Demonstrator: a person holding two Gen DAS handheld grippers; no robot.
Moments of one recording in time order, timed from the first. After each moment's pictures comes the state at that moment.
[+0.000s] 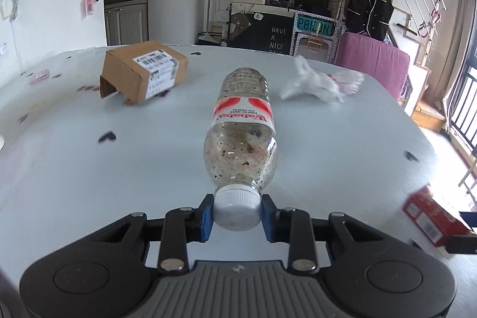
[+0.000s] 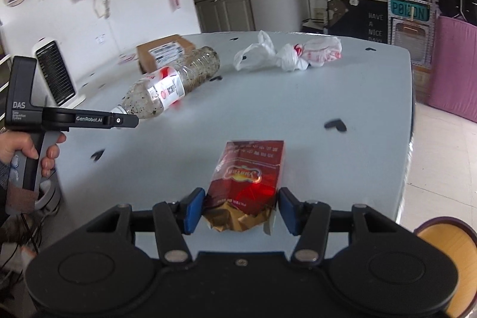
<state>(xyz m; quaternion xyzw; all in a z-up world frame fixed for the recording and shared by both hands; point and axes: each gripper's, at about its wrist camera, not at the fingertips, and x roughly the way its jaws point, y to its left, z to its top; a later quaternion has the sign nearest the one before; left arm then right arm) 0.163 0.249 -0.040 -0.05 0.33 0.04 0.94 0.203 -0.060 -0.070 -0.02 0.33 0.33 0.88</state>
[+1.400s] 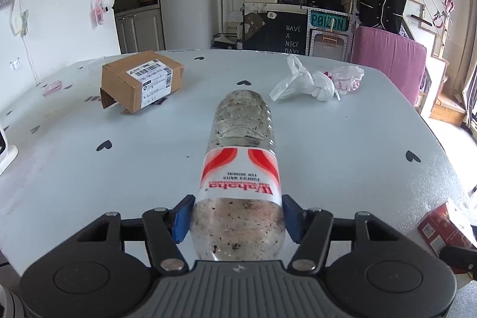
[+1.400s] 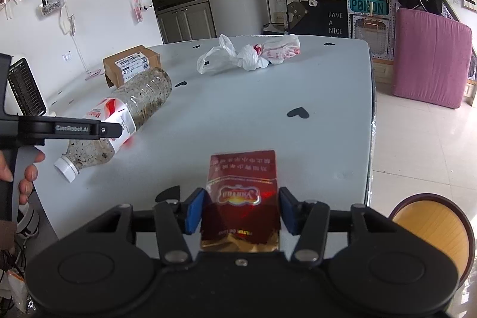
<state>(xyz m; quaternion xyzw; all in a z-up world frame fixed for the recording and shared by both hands) 0.183 0.204 -0.031 -0.01 0.33 0.09 0.94 0.194 -0.067 -0.078 0.01 0.33 0.25 0.91</state>
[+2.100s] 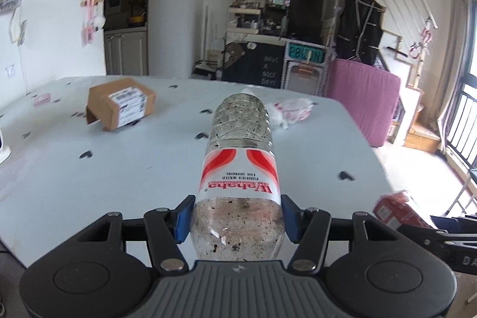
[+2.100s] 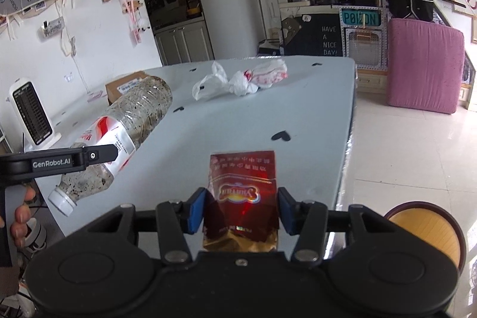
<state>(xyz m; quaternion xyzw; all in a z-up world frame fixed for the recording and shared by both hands) 0.129 0.147 0.003 -0.05 0.27 0.05 0.96 0.180 -0.101 -0.050 0.03 0.30 0.24 0.92</state>
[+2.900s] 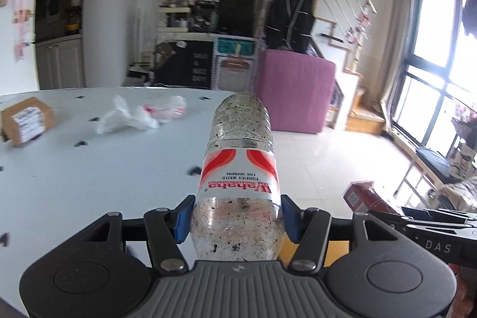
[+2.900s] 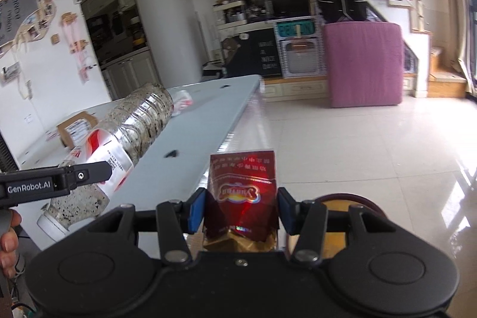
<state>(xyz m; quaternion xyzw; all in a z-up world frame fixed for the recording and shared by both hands) 0.134 -0.015 0.011 -0.03 0.28 -0.07 0.96 0.150 -0.252 -0.037 0.08 0.28 0.14 0.95</state>
